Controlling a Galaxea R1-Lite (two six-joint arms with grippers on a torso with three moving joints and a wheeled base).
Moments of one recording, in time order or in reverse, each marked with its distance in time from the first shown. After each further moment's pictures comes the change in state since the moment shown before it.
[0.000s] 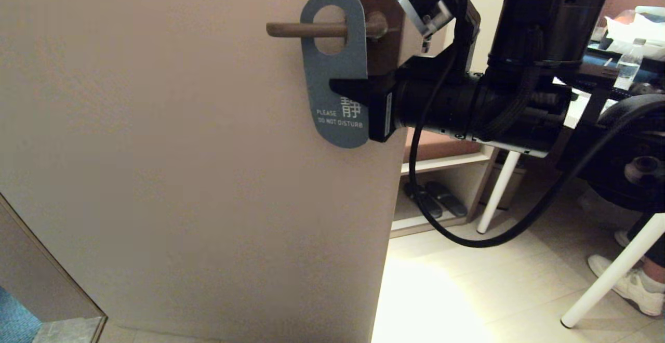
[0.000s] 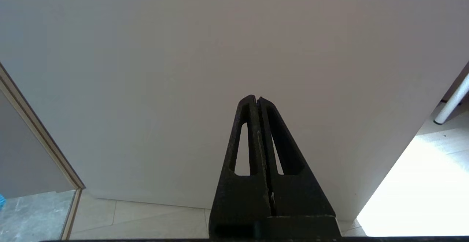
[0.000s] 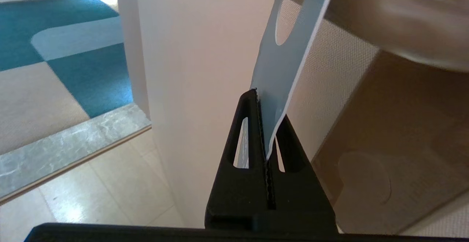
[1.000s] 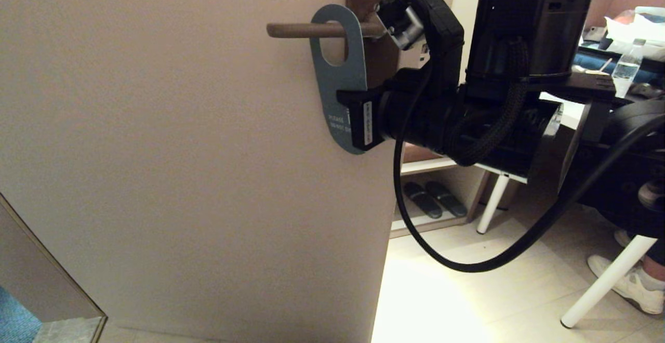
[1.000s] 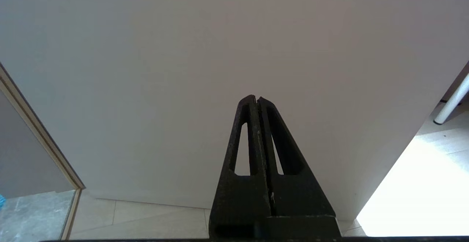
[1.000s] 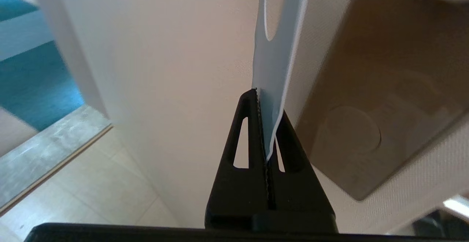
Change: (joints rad) left arm 0.000 0.000 0.000 0.000 0.000 0.000; right arm 0.103 -0.003 -0.006 0.081 -0.375 0.067
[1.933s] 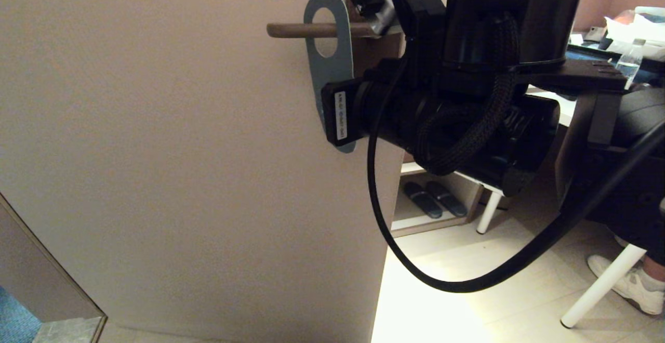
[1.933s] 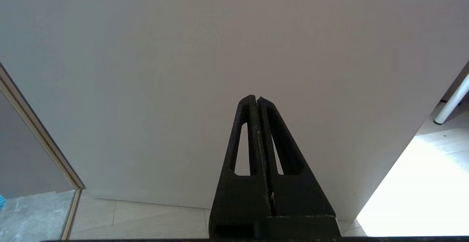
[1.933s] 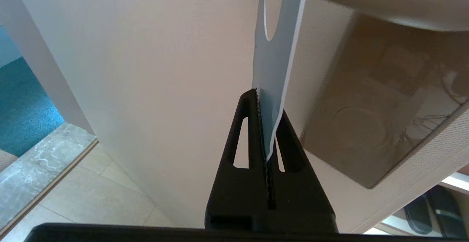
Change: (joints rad) left arm 0.000 0.000 0.000 0.000 0.000 0.000; right arm 0.113 0.027 -0.101 0.078 -0.236 0.047
